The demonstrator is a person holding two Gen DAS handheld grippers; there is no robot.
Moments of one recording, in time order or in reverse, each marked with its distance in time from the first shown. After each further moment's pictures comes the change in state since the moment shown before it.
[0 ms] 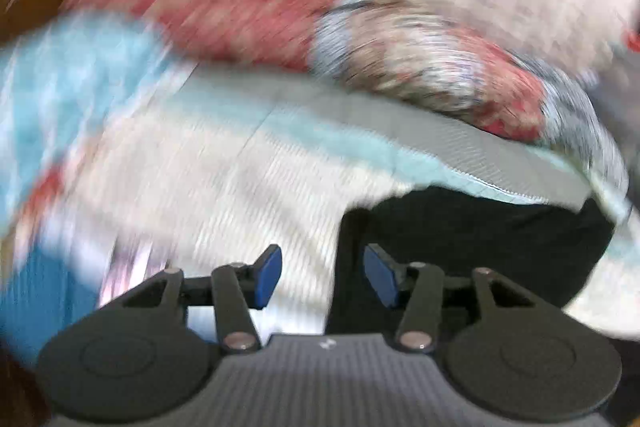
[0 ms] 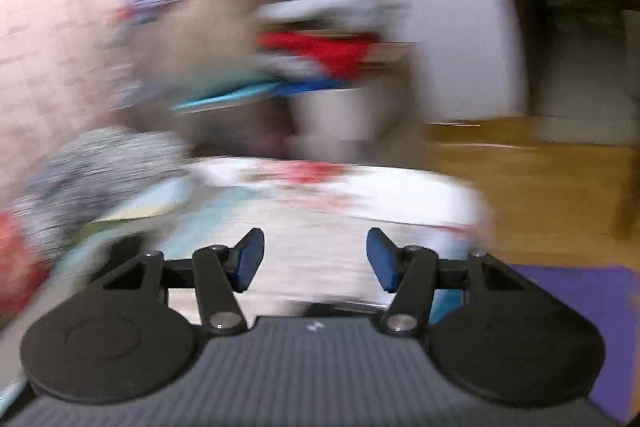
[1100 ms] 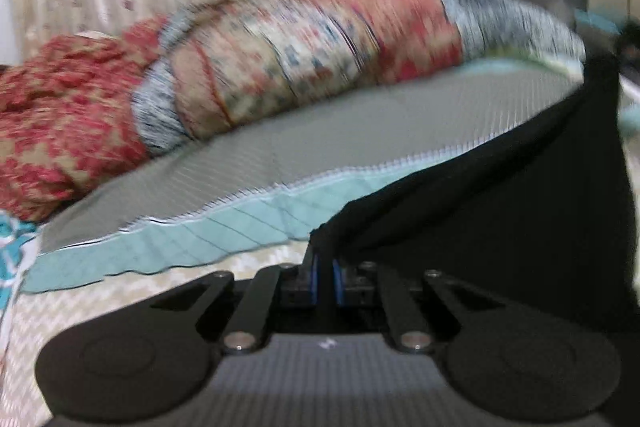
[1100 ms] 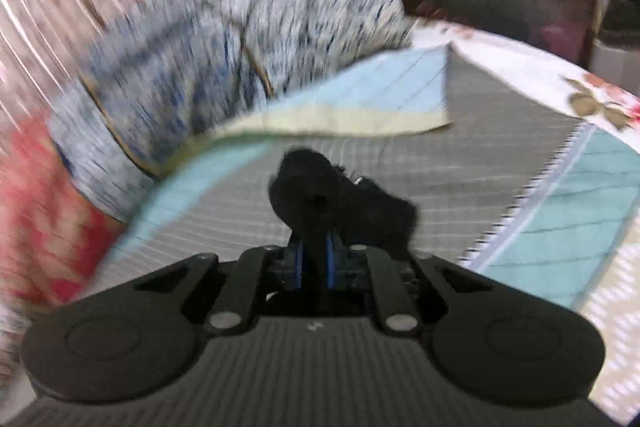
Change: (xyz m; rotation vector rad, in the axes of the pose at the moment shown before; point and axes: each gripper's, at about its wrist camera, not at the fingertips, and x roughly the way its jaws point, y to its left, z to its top) left arm 0.132 -0.104 0.034 0.441 -0.041 -0.113; right arm 0.307 0.271 0.004 -0.068 0.428 0.190
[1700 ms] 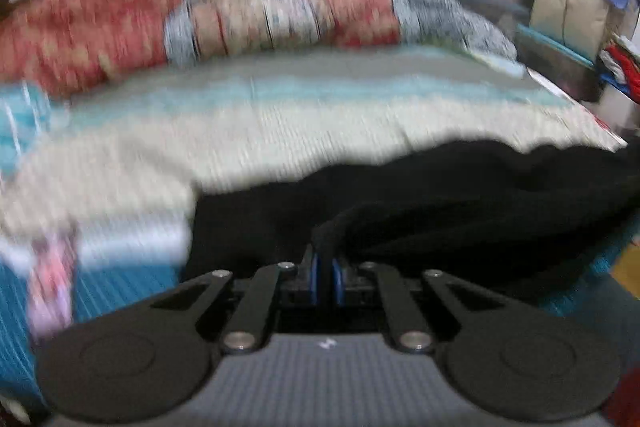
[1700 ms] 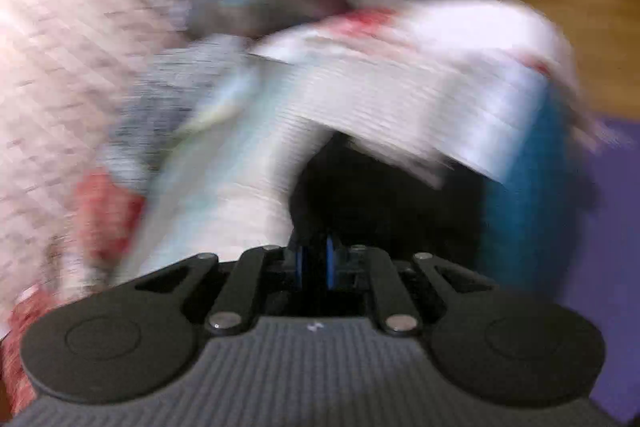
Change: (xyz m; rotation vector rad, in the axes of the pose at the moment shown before) left arm -0.199 -0.046 -0.170 -0.151 0.097 -0.162; right arm -0.287 -0.279 -0.200 0.336 -0.046 0.054
